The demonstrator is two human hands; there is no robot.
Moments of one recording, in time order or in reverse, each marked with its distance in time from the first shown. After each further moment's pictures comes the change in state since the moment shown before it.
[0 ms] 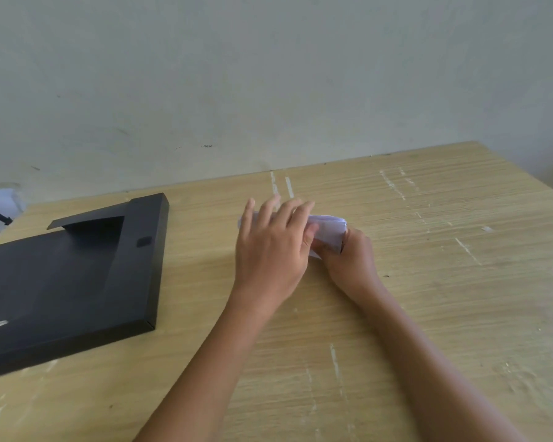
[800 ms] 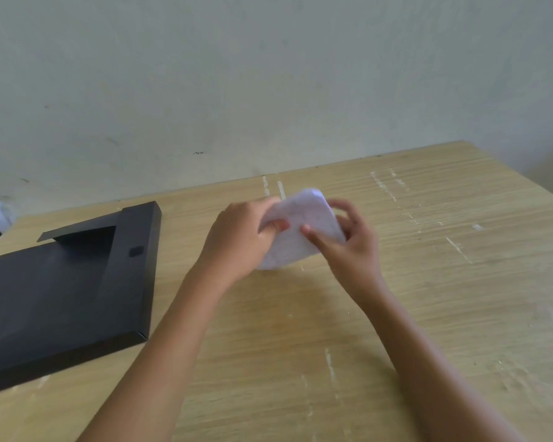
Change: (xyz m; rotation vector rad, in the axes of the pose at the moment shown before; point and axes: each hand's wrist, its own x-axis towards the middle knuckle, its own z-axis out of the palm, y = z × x) left_hand 0.033 -0.038 -0.025 -0.452 -0.254 -0.162; right_hand 0.001 -0.019 -0.009 0.357 0.162 0.088
